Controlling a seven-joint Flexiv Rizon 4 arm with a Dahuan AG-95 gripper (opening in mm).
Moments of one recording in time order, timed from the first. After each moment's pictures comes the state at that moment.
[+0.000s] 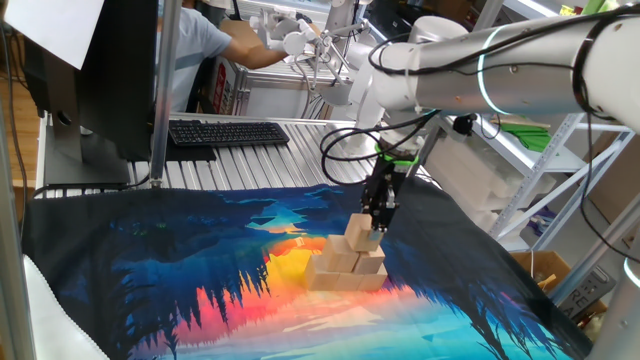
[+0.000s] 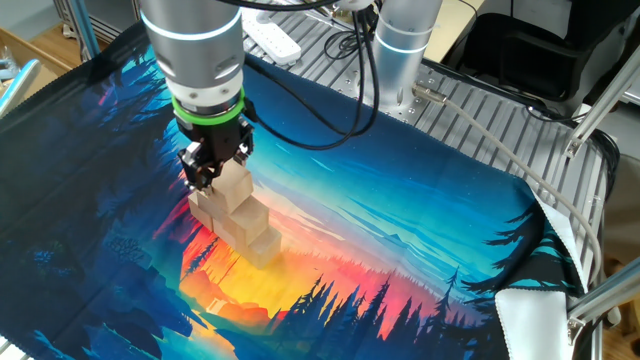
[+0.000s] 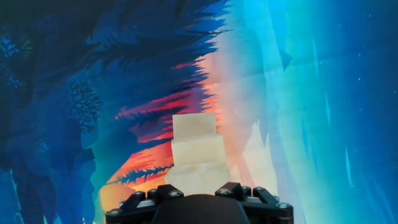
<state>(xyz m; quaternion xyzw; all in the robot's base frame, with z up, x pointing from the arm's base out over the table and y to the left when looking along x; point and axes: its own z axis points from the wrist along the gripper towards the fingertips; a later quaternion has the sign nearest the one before) 0.568 -0.081 0.162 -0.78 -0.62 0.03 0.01</state>
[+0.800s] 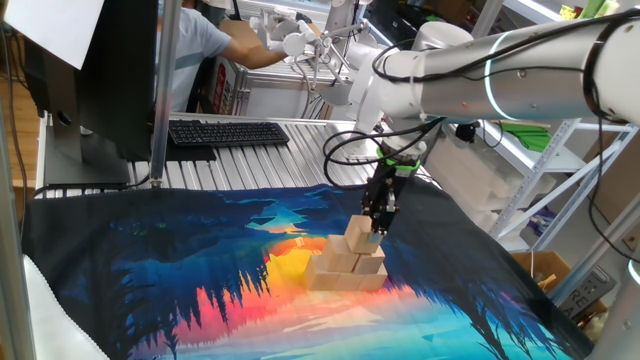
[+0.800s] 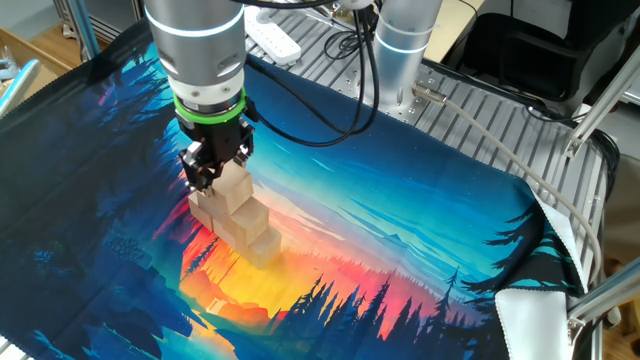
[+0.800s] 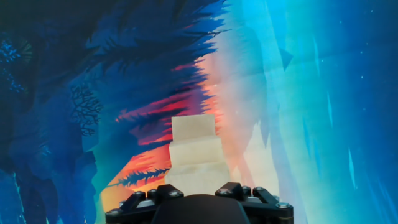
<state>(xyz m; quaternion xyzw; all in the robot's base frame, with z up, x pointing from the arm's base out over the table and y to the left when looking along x) 0.569 -0.080 0.158 -0.78 -0.62 0.02 0.01</state>
